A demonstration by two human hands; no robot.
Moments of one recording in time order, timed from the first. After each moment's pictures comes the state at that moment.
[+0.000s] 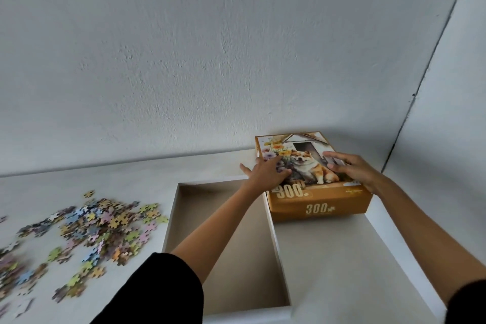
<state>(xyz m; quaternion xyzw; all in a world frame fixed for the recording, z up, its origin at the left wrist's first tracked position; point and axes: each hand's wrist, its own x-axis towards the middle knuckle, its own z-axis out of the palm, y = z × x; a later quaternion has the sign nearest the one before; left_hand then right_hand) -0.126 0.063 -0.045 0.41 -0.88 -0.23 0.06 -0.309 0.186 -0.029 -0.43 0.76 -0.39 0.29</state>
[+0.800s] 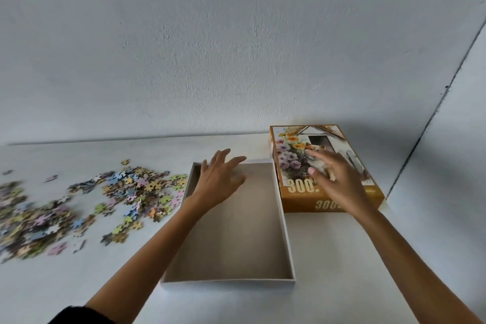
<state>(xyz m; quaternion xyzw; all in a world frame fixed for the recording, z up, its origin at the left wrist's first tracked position) 0.047 0.087 -0.041 0.43 -0.88 -0.12 0.15 -0.172 0.218 -0.034 -0.57 0.70 -0.43 0.08</state>
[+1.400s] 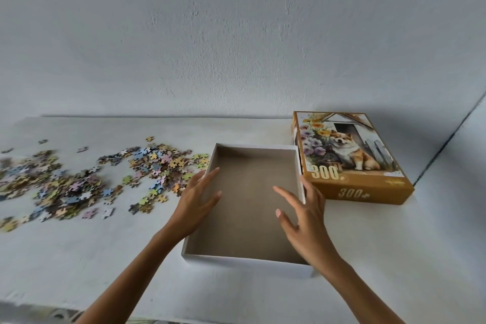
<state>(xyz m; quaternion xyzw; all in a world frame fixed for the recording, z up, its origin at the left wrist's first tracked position) 0.148 0.133 -0.080 0.50 -0.79 -0.28 0.24 -0.051 0.244 -0.089 -0.60 0.69 -0.40 0.10</state>
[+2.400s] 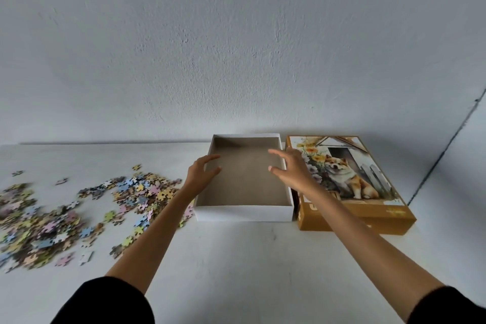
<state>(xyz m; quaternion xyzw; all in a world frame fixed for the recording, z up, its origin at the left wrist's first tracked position) 0.089 -0.009 -0.070 0.50 -0.74 -0.33 0.30 -0.116 0.100 -0.037 -0.58 0.71 -0.35 0.21</state>
